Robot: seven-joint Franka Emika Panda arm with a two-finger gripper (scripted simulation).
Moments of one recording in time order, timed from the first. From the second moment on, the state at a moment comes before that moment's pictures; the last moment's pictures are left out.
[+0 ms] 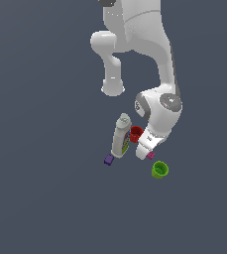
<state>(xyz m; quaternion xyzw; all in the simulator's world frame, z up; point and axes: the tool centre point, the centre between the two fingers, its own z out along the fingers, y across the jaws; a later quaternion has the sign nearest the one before) -0.002 0.176 0.063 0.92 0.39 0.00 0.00</state>
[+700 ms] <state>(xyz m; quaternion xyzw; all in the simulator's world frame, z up) -0.004 0.177 0.025 0.92 0.39 0.00 0.00</state>
